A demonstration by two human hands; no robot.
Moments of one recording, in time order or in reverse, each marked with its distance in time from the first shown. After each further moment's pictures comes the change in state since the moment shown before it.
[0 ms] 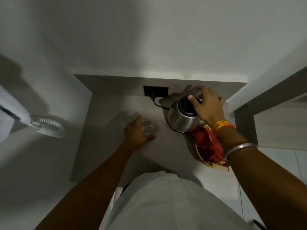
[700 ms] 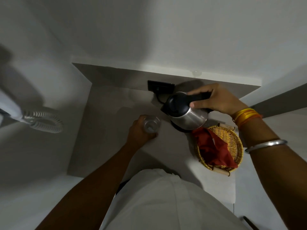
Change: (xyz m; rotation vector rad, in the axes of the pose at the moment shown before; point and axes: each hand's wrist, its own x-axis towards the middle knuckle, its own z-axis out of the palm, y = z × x) left_hand 0.011 -0.012 0.019 -0.374 0.056 0.007; right_hand 0.046 -0.013 -0.041 0.416 -0.557 -0.222
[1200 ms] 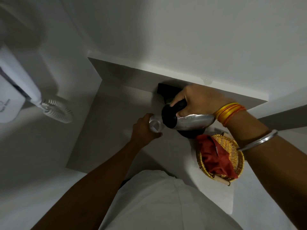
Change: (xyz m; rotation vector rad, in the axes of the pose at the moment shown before) left_hand 0.002 0.002 -0.007 0.114 0.049 0.024; right_hand 0.039 -0.098 0.046 -0.657 -0.285 -0.232
